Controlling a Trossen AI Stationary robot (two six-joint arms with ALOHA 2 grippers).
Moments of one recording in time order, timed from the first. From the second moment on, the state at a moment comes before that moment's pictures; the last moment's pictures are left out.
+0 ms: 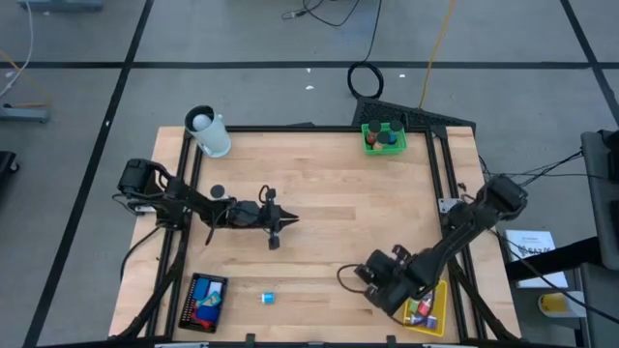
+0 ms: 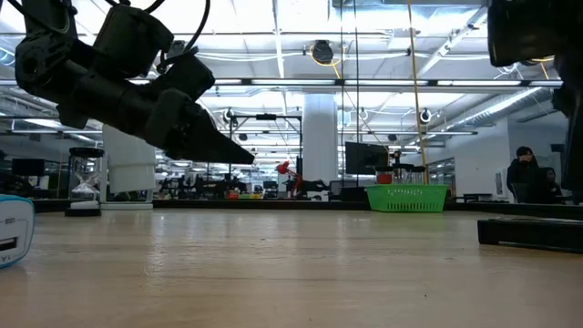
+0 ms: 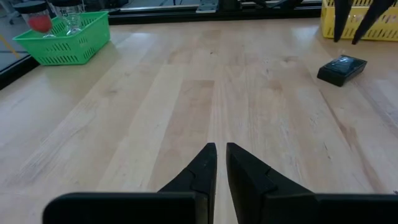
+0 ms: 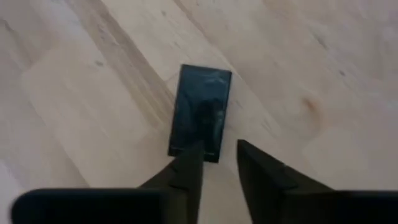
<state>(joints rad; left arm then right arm) -0.11 1.67 0.40 0.94 -0.20 -0.01 0.72 1.69 1.05 -0.74 0.34 1.36</state>
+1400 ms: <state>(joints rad) -0.09 1.67 0.40 0.87 -0.12 -0.28 0.73 1.83 1.06 -0.68 0.34 1.32</state>
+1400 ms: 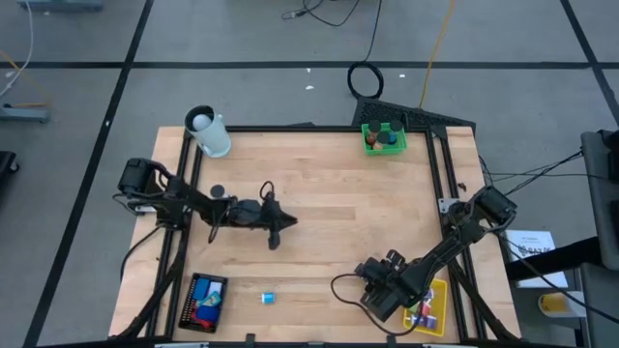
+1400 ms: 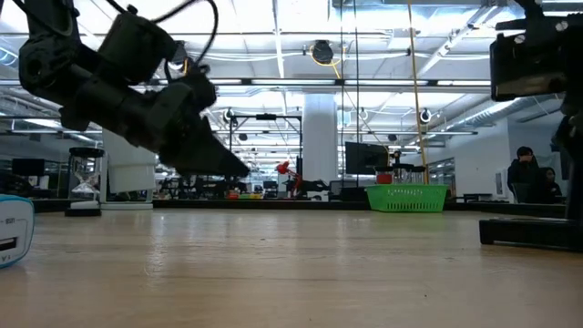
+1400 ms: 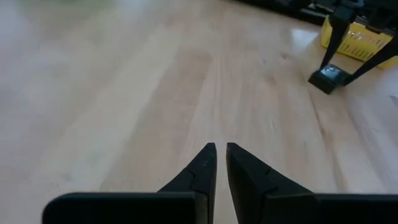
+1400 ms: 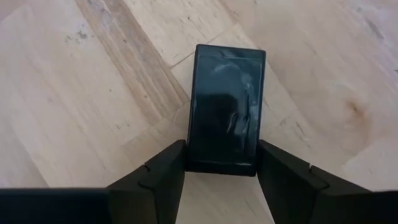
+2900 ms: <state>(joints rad) -0.17 1.67 0.57 0.89 -0.16 -0.65 0.48 1.78 1.04 -0.12 0.94 0.00</state>
